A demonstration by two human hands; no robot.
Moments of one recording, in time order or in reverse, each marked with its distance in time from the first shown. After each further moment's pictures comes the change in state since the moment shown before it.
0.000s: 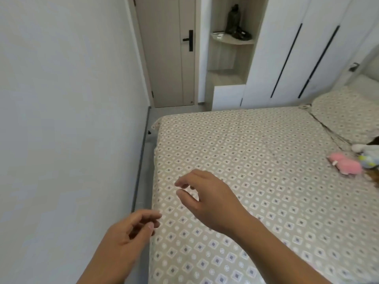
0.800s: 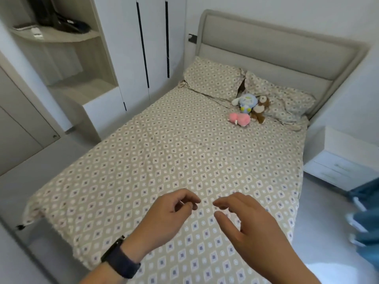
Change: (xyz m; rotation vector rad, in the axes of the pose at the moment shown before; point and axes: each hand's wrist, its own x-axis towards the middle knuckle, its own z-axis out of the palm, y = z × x) left_hand 0.526 0.118 0.035 0.194 -1.071 0.429; right_hand 0.248 0.093 0.007 -0.225 0.589 0.981
